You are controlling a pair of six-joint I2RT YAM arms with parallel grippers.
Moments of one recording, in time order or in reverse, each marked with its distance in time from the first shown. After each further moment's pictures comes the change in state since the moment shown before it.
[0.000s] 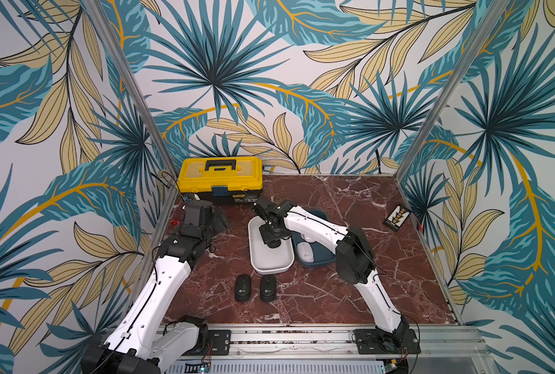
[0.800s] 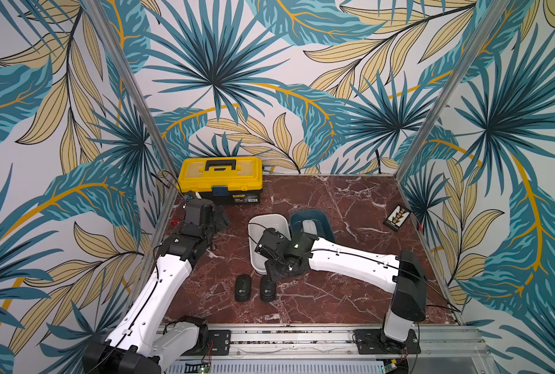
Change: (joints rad) left arm 0.003 0.014 -0.002 0.046 0.016 0.003; right arm 0.298 -0.457 -0.492 -0.001 -0.077 0.355
